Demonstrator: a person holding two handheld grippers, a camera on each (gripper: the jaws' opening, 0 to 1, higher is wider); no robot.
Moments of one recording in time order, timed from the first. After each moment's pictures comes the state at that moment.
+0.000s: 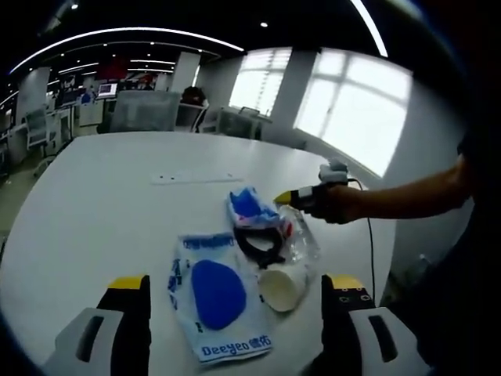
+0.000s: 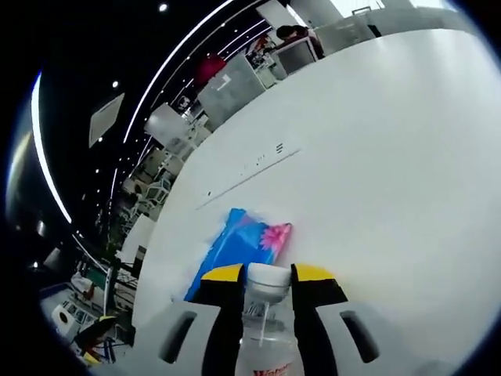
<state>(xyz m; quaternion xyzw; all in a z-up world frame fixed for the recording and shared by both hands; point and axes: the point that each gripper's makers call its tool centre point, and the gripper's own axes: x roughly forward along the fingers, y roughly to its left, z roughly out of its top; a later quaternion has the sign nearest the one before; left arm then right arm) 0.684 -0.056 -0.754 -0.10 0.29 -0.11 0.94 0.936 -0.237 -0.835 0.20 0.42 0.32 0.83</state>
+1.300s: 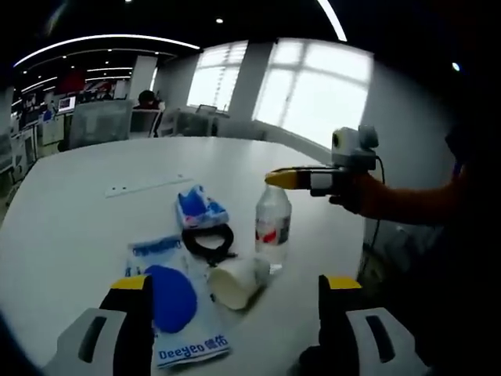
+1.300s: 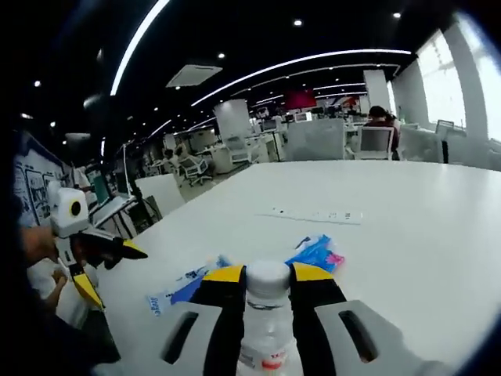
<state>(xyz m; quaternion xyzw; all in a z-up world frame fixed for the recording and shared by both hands) 0.673 -0.127 -0.739 -0.06 0.29 -0.21 0.93 0.808 -0.236 -0.720 -0.04 0.19 0.46 0.87</state>
